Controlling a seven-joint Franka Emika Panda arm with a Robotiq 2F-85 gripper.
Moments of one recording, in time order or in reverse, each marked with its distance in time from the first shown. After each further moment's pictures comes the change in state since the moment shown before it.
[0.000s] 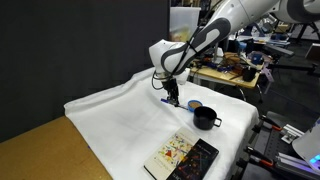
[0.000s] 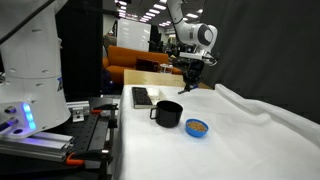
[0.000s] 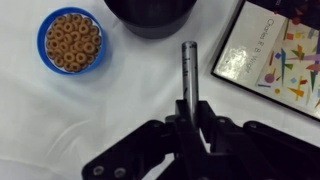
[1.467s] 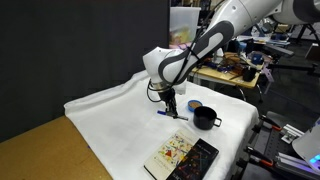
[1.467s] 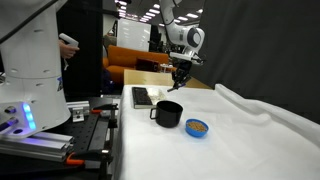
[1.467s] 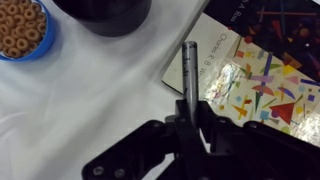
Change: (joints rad) arm 0.046 0.012 0.075 -0.027 -0.001 0.003 -0.028
